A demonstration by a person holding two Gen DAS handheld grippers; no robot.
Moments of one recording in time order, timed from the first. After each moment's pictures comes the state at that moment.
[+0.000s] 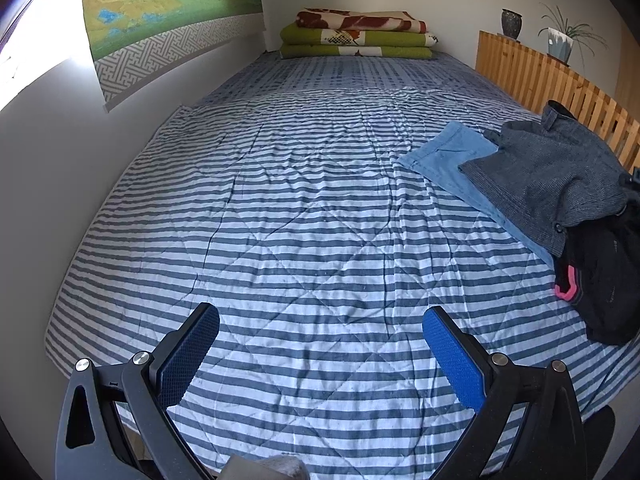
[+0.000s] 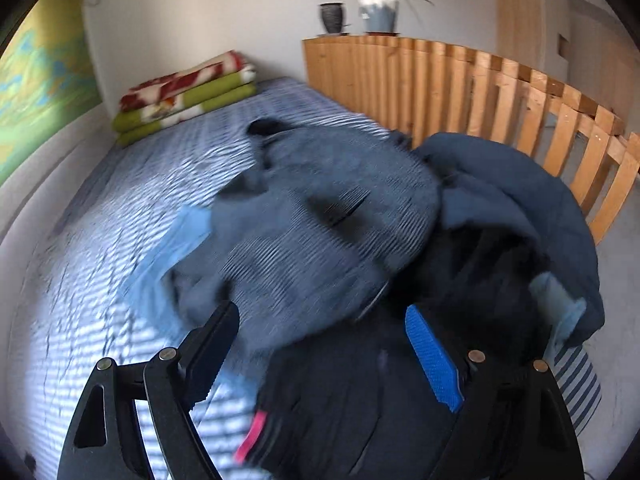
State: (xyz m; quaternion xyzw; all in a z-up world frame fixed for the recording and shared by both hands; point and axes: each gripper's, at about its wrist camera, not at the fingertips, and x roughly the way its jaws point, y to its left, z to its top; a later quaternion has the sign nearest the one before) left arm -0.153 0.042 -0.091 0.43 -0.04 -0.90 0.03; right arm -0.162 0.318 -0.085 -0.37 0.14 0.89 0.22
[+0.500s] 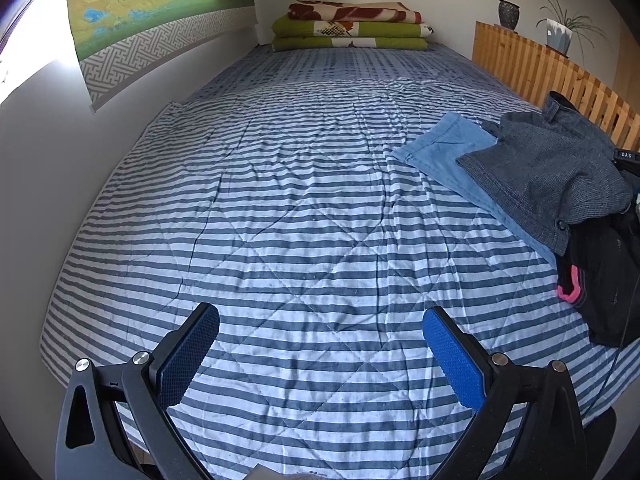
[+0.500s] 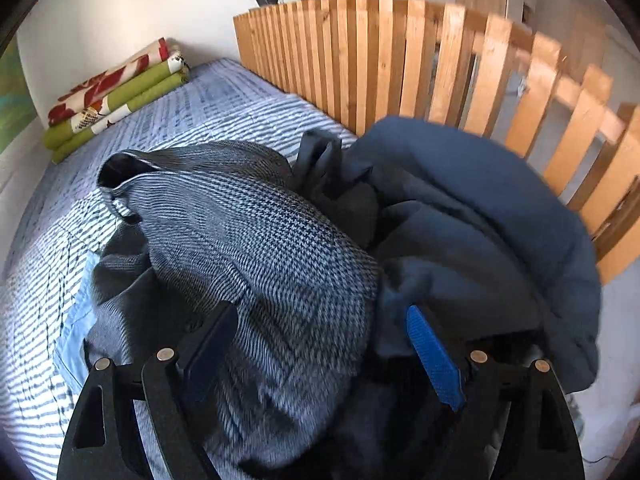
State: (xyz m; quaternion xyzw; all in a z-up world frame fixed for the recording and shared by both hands) left arm -0.175 0.051 -0.104 0.45 -0.04 -0.89 0.02; right arm -0.236 0.409 -0.120 -0.43 0.17 0.84 0.27
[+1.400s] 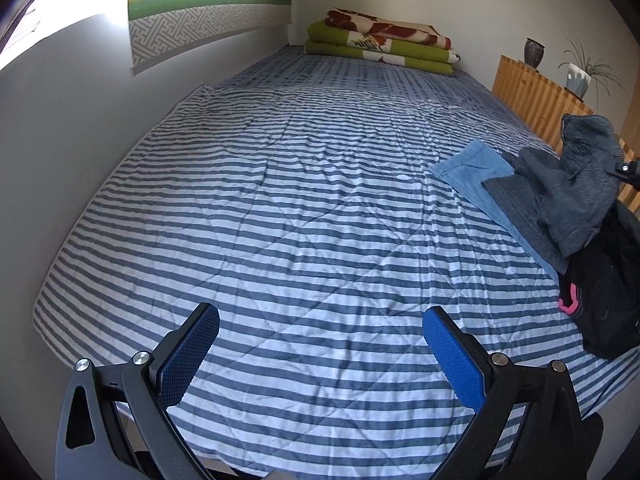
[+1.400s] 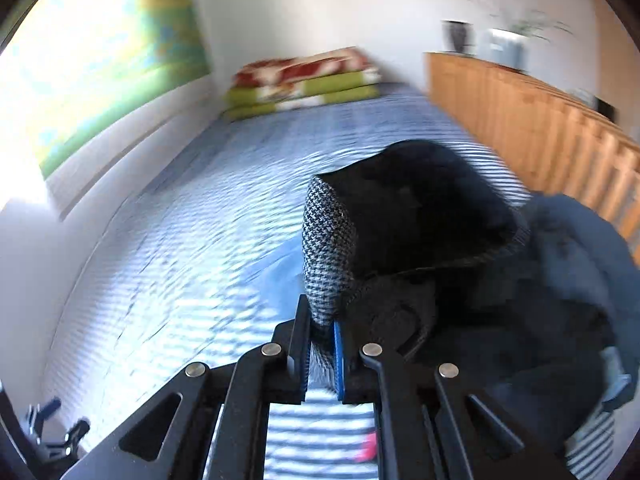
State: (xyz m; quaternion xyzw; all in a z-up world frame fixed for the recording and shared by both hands) left arm -0.129 -0.043 -0.096 0.43 0.03 -0.90 0.04; right arm -0.180 0.143 -0.033 -0.39 0.07 0.92 -0.02
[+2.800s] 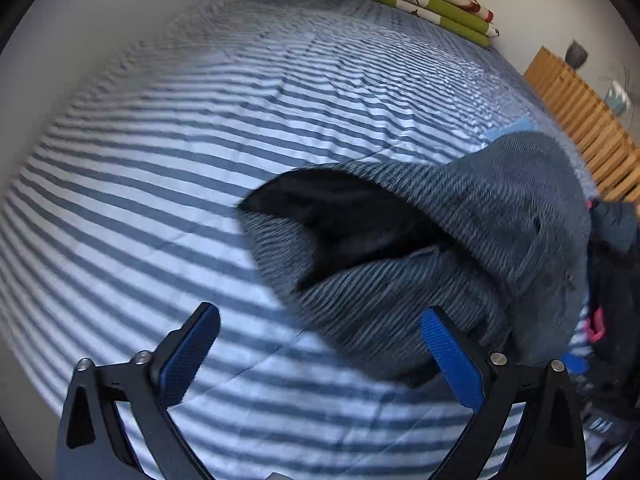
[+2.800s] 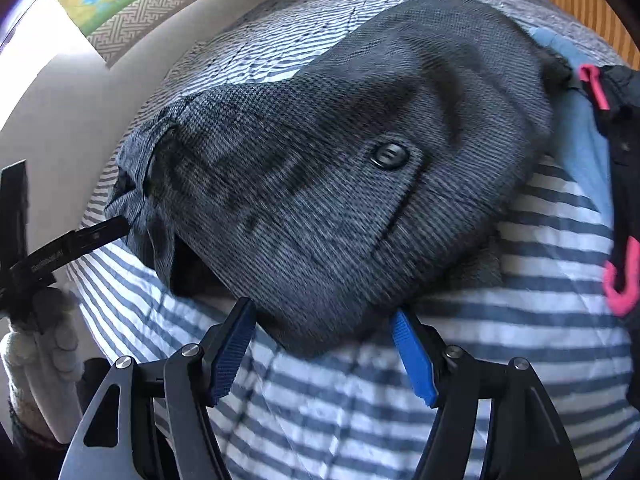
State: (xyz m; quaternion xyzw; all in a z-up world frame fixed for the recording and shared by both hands) left arm -0.204 -0.089 -0.197 0.53 0.14 -0.84 0.02; right arm -0.155 0.064 -0.208 -0.55 0.10 0.81 -0.15
